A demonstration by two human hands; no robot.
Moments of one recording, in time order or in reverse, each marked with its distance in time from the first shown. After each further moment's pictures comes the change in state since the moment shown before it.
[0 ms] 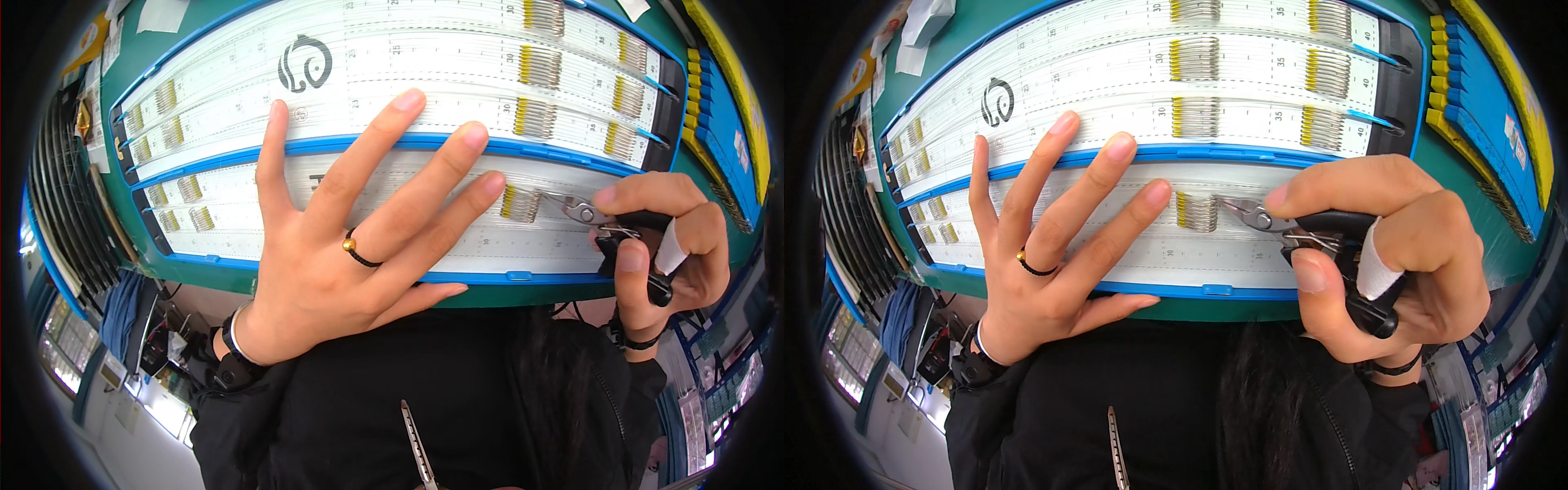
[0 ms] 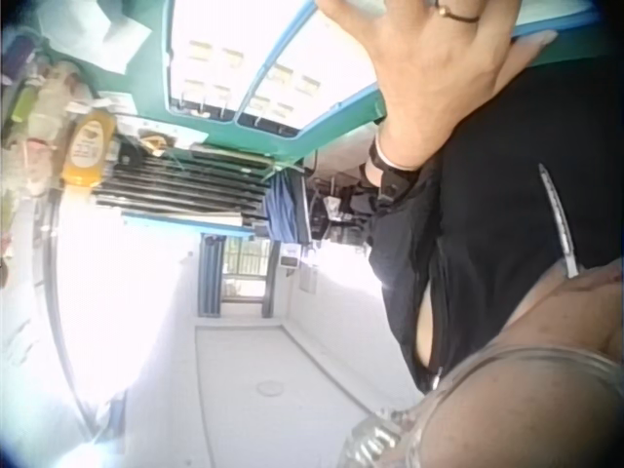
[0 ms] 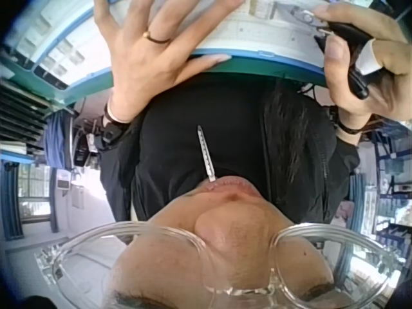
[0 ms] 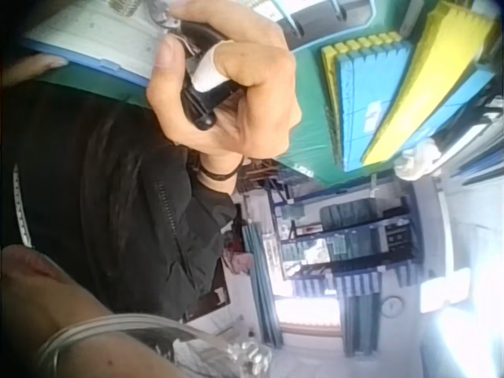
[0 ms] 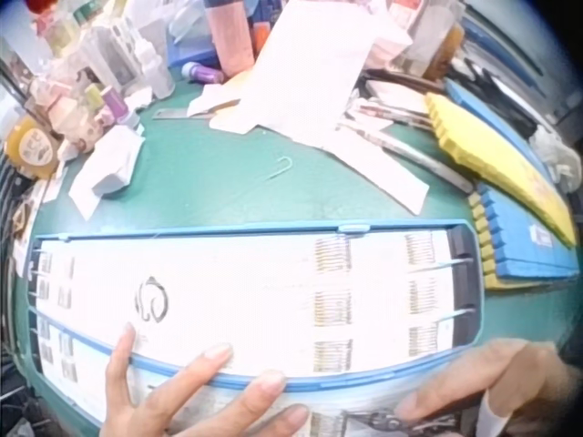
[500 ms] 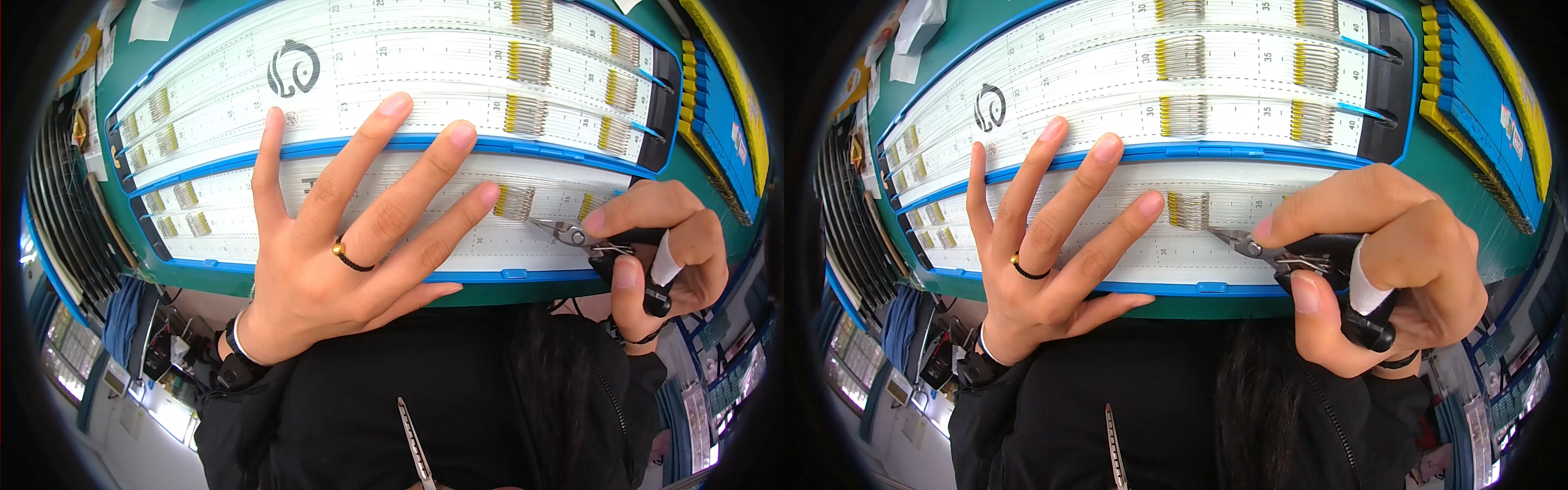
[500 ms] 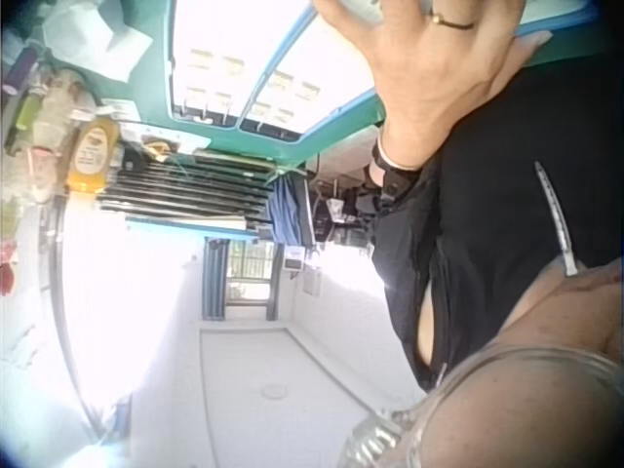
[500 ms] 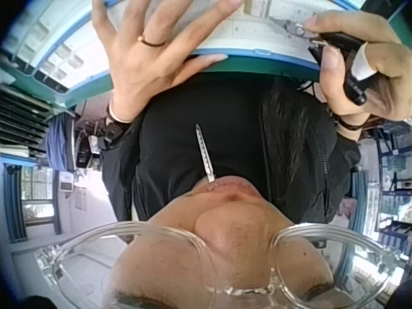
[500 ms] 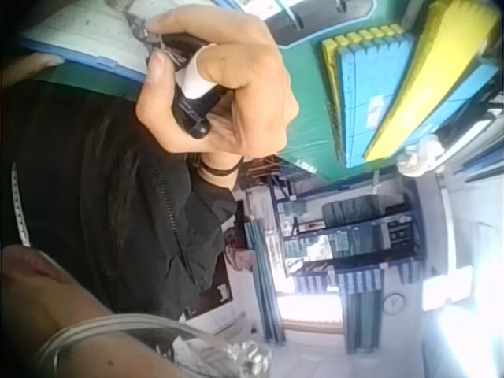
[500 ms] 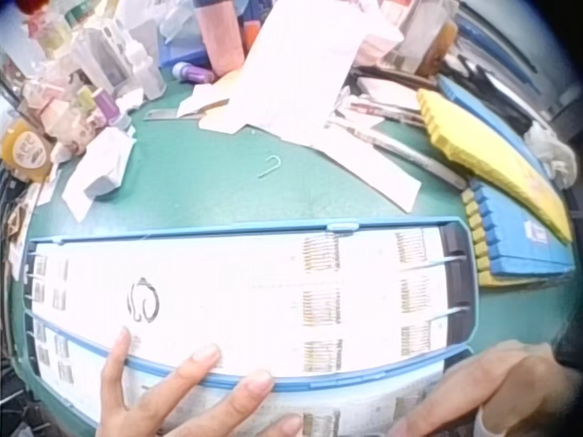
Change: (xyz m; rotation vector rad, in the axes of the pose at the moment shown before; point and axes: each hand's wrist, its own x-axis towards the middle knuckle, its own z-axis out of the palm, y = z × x) left_hand -0.003 0.002 0.003 -0.048 0.045 -0.020; right_hand -0.004 0.001 -0.008 0.119 -0.114 -0.030
